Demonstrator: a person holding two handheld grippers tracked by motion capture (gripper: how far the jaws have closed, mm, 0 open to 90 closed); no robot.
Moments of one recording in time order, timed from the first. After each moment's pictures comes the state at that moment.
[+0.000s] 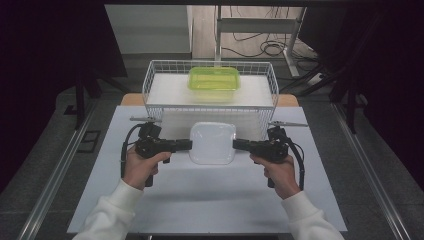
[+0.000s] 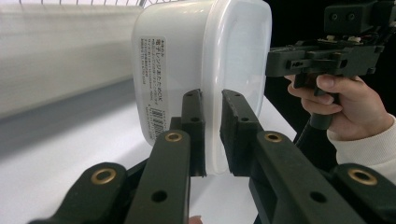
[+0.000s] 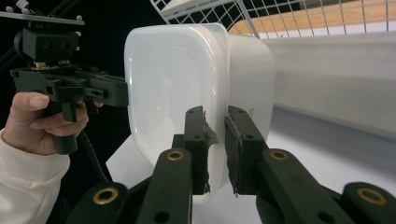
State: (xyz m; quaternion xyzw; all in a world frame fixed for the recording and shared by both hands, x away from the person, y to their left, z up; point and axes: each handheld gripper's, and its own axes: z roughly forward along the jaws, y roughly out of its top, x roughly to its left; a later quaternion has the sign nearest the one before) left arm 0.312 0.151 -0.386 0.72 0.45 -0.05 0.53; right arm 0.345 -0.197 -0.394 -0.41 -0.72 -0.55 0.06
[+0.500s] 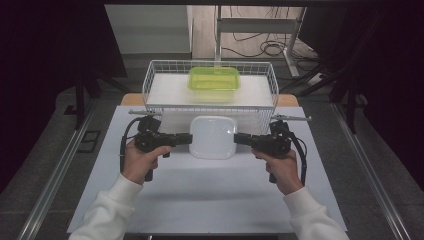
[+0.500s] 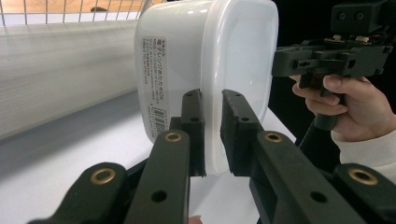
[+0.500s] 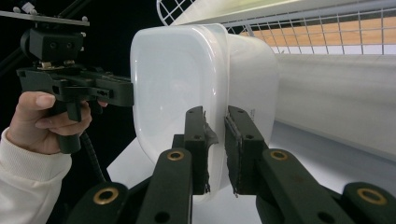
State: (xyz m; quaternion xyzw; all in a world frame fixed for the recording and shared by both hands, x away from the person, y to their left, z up) left arm 0.318 0.151 -0.371 0.72 0.44 -0.05 0.53; right arm 0.347 -0.197 -0.375 -0.40 -0.73 -0.56 0.05
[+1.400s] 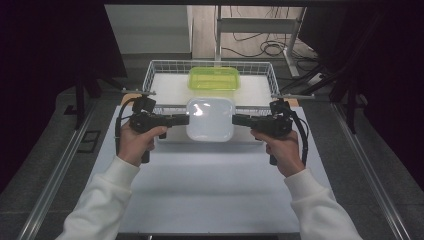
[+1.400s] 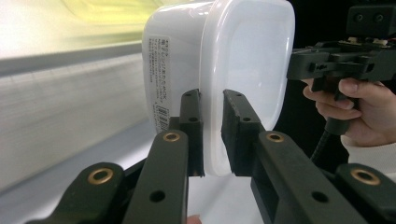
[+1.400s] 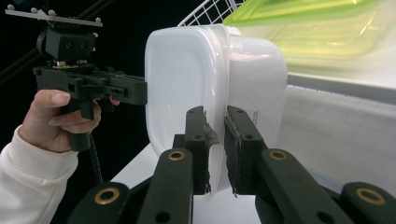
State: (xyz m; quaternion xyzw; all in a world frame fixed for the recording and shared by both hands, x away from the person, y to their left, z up) left arm 0.342 0.161 -0.333 0.71 0.44 -0.02 0.54; right arm 0.366 -0.186 -0.325 -0.38 -0.73 -0.57 0.03
